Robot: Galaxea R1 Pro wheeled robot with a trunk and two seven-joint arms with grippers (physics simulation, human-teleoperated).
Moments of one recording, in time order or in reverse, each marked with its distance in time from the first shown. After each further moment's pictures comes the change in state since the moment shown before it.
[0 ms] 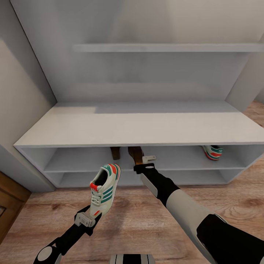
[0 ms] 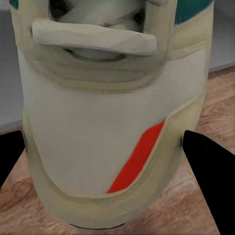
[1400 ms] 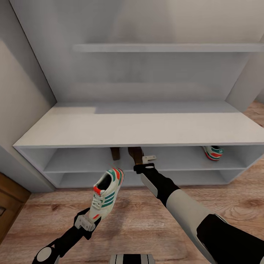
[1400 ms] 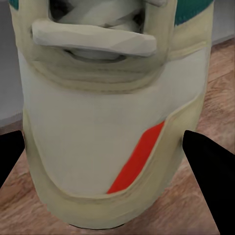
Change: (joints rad) left arm 0.000 0.013 0.004 0.008 -0.100 0.000 -0.021; right arm 0.000 0.000 0.000 0.000 0.000 0.001 0.000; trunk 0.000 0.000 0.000
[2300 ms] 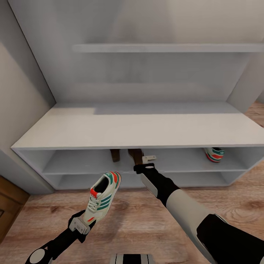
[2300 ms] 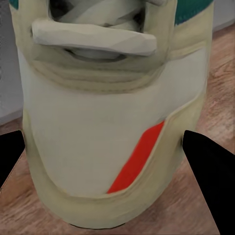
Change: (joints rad) left arm 0.009 0.054 0.001 0.009 -0.010 0.000 -0.008; right arm 0.000 0.000 0.000 -0.001 0.000 0.000 0.000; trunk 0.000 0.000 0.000
